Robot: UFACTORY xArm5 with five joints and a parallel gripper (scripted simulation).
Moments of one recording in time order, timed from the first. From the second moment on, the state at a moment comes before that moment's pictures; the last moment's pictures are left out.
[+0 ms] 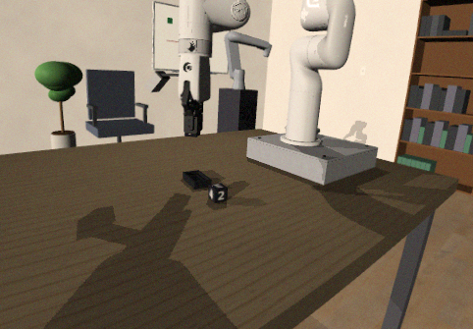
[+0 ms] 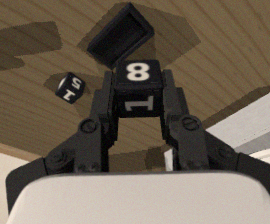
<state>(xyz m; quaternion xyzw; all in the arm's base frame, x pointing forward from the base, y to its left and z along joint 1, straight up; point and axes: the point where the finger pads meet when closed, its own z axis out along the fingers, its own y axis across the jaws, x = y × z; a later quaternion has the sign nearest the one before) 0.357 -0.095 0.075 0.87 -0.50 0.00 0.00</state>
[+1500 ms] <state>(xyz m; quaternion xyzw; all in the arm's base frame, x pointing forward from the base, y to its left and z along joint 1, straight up) 0.353 -0.111 0.073 0.45 -0.89 0.00 0.00</state>
